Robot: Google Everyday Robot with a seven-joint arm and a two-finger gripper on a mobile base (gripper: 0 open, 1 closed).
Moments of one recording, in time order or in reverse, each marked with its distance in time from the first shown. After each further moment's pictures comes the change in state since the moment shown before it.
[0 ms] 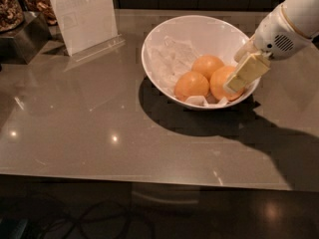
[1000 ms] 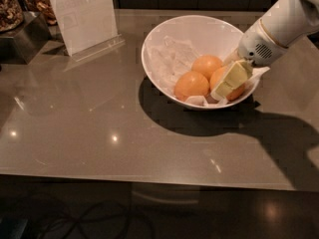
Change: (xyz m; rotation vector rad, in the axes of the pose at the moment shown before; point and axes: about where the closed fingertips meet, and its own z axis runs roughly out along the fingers) arm -0.004 -0.005 0.045 -0.101 -0.004 0.025
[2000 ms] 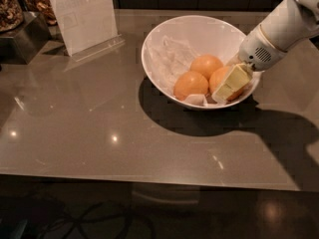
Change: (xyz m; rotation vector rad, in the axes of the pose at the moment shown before) arm 0.011 -0.007 0.010 -0.016 0.011 0.038
